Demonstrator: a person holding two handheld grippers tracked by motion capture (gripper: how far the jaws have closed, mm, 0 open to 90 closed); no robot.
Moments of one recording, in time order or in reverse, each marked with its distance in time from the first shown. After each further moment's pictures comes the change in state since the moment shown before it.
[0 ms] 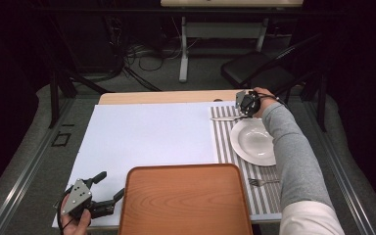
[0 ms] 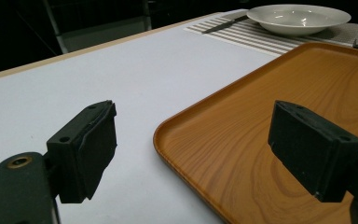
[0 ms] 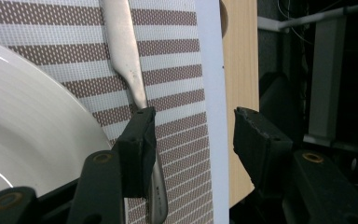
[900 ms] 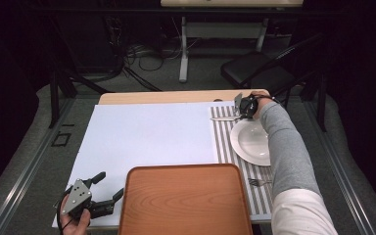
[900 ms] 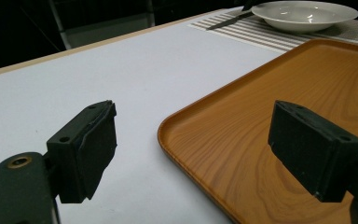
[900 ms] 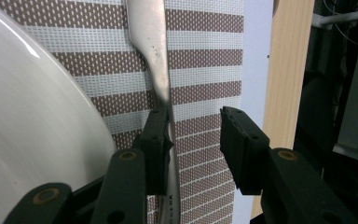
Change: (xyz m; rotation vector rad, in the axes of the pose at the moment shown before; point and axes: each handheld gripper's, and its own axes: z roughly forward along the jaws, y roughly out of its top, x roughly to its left) left arm 0.001 -0.002 0.000 0.009 0.014 -0.009; right arm -0.002 -0.007 0.033 0.061 0.127 -0.083
